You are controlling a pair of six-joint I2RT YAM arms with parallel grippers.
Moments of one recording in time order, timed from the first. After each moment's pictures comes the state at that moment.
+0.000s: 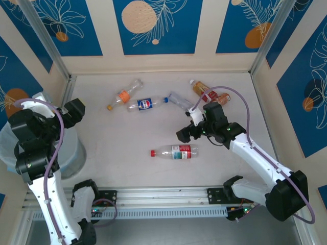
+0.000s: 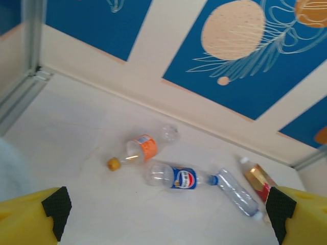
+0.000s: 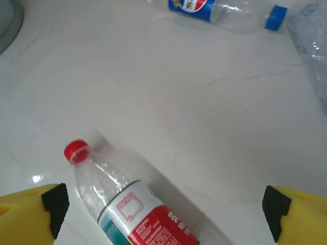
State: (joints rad) left arm 0.37 0.74 1.29 -0.87 0.49 -0.36; right arm 0.47 1.11 0.86 -0.55 -0.35 -0.11
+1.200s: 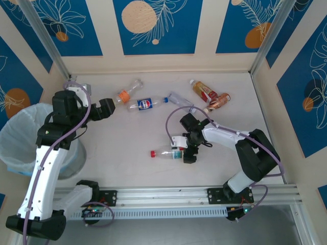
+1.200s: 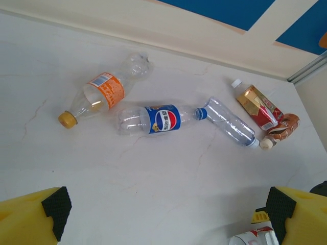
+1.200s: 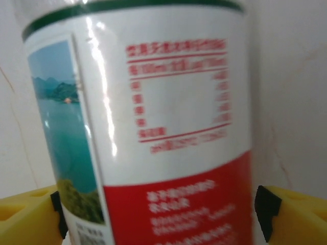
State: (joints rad) left arm -0.15 0.95 1.23 -0.82 0.20 -0.36; right arm 0.61 1.57 0.87 -0.72 -0.19 -0.92
